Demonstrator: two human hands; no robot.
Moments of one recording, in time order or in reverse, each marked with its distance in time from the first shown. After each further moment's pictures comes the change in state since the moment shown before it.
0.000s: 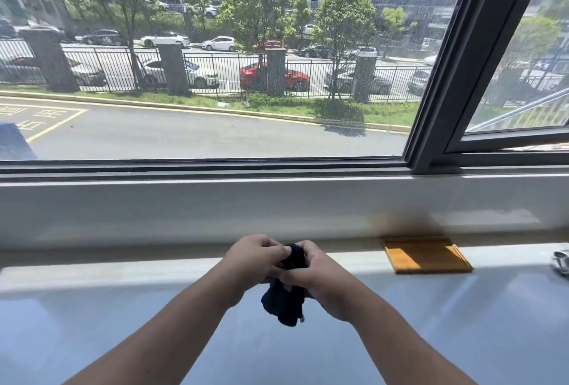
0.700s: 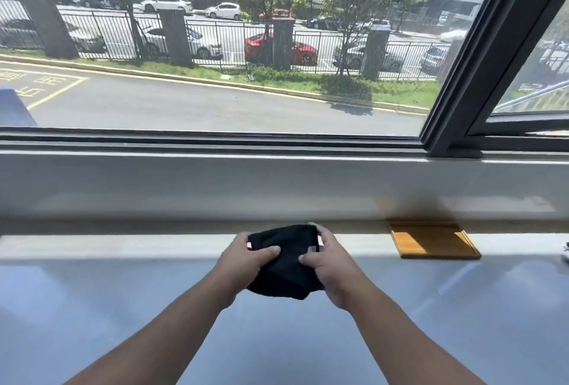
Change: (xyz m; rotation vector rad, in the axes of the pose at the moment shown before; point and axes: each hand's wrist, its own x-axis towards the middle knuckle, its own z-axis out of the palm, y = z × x) left_hand 0.044 -0.084 -0.012 -0.105 0.131 -0.074; right_hand 0.047 0.050 -0.013 0.184 0.232 0.076
